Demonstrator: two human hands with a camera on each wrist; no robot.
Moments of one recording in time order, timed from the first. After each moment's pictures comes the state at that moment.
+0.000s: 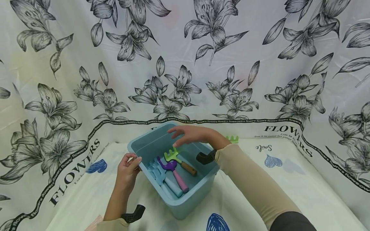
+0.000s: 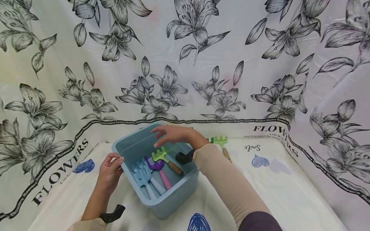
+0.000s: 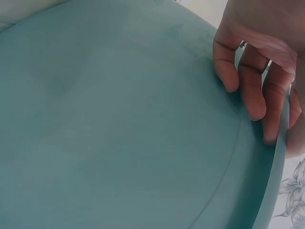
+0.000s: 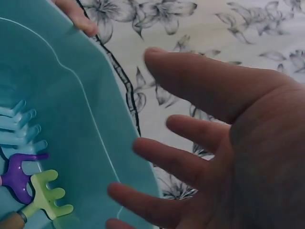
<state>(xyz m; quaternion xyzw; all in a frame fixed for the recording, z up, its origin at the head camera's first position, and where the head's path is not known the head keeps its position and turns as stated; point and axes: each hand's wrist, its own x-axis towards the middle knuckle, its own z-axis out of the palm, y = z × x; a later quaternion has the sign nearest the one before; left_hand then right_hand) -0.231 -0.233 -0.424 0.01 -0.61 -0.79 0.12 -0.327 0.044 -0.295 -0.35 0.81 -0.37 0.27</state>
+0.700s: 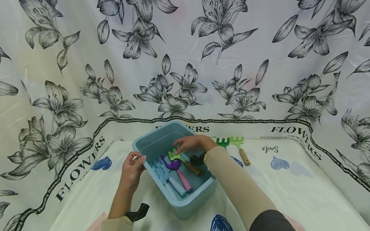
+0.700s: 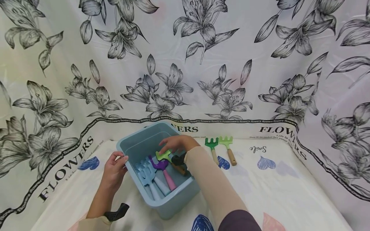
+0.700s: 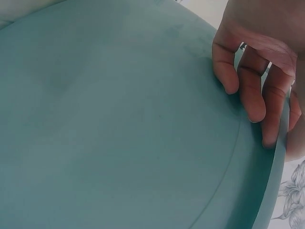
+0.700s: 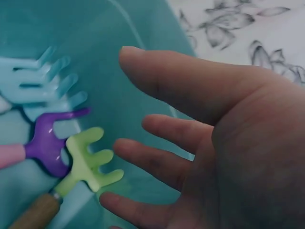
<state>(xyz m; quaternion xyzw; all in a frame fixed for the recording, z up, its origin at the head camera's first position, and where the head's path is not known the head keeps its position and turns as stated) -0.232 -0.233 -0.423 0.02 -0.61 -0.79 0.12 -0.356 0.013 -0.353 -0.23 0.81 -0.36 0.40</state>
